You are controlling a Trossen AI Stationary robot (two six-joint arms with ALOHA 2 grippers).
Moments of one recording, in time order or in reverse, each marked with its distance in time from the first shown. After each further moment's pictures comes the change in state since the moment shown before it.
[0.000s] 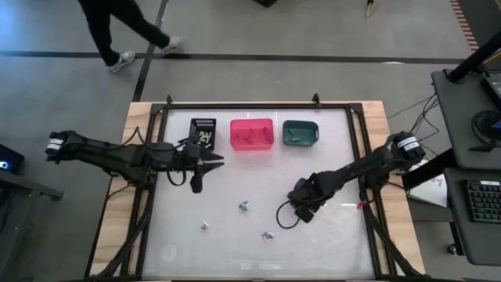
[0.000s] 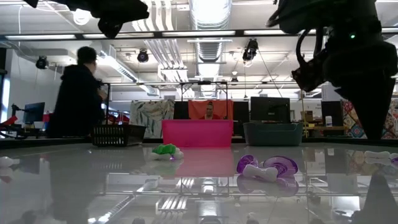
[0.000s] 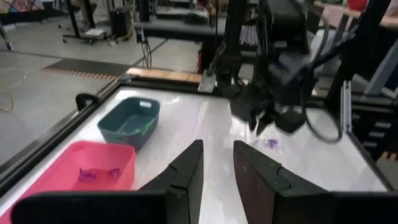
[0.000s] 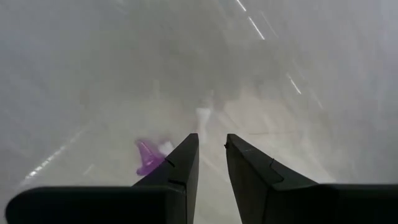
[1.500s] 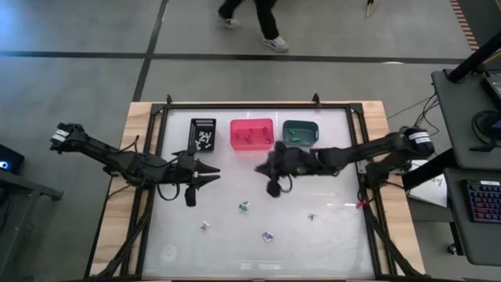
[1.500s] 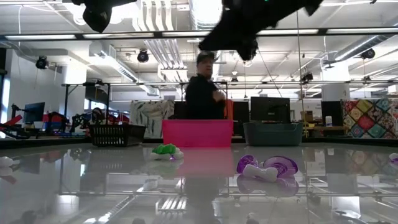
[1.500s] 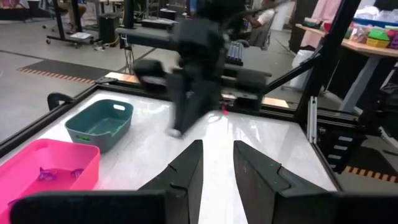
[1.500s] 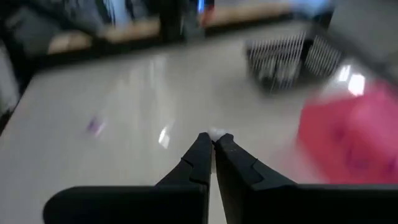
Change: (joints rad) left arm -0.222 -0.012 -0.036 0.076 -0.177 -0.102; right arm -0.228 -0.128 -0.003 0.992 0.292 -0.823
